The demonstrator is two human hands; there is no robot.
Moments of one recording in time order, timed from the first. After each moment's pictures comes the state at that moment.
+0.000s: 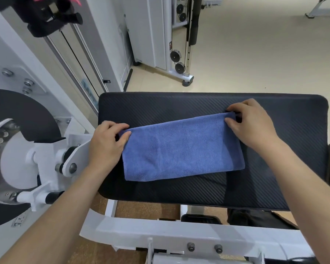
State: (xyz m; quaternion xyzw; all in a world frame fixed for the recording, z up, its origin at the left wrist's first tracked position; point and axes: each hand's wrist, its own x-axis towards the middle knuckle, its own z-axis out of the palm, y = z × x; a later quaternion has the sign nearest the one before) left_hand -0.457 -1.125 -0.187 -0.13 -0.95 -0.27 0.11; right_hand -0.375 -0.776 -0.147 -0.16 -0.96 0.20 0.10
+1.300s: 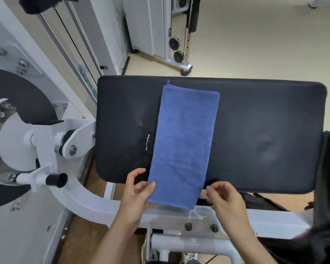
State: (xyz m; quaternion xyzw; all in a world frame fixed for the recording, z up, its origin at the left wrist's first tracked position) left_hand -0.293 -1.106 -0.235 0.16 -0.65 -0.70 -0.25; right_hand -0.211 -0.902 -0.225 -0.40 -0.73 0.56 0.00
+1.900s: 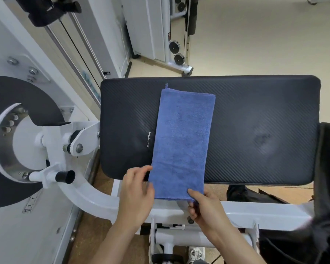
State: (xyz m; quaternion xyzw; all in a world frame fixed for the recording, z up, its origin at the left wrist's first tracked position) left_hand -0.282 -1.115 -0.222 -0.10 -0.92 -0.37 -0.05; right_hand -0.211 -0.943 -0.225 -0.42 -0.46 0.77 -0.13
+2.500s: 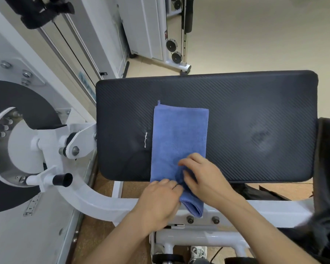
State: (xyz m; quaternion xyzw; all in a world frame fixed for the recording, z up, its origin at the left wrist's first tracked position) left_hand -0.284 -1.076 -0.223 -0.45 -0.88 -0.05 -0.14; right_hand -0.255 -0.900 -0.219 0.03 -0.95 0.29 0.03
